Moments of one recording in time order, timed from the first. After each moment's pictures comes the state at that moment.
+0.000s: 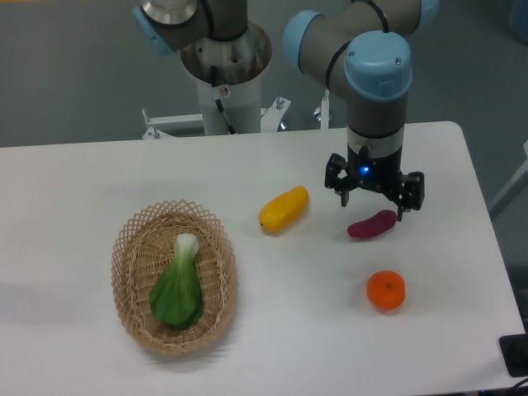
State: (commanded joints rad) arm 2.60 -1.81 -1.61 -1.06 1.59 1.05
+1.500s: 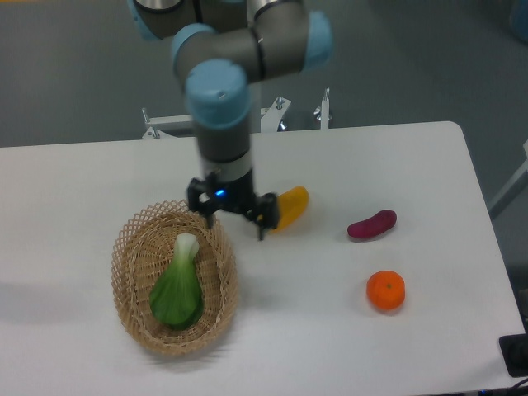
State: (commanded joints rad) arm 2.15 -1.86 -1.77 -0.93 1.57 0.43
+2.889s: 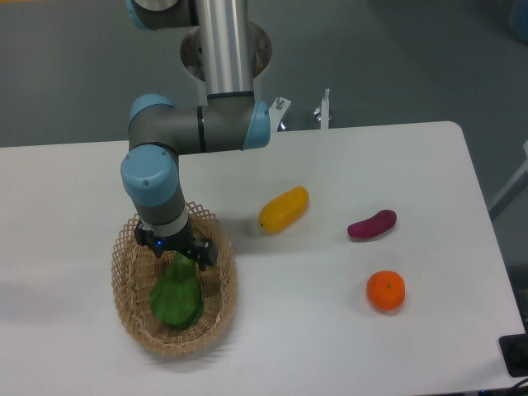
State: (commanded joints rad) arm 2.06 -1.99 -1.82 -0.84 1.60 0.43
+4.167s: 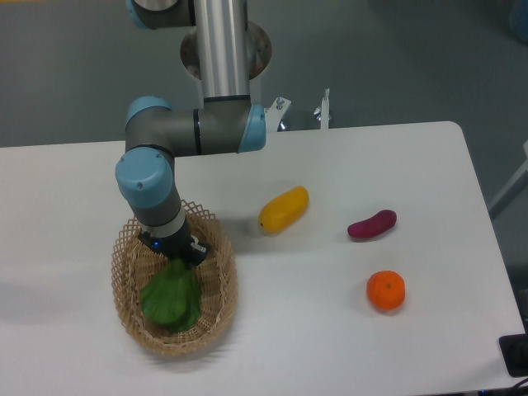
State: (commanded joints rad) arm 2.07 -1.97 -1.82 -0.84 1.62 0.49
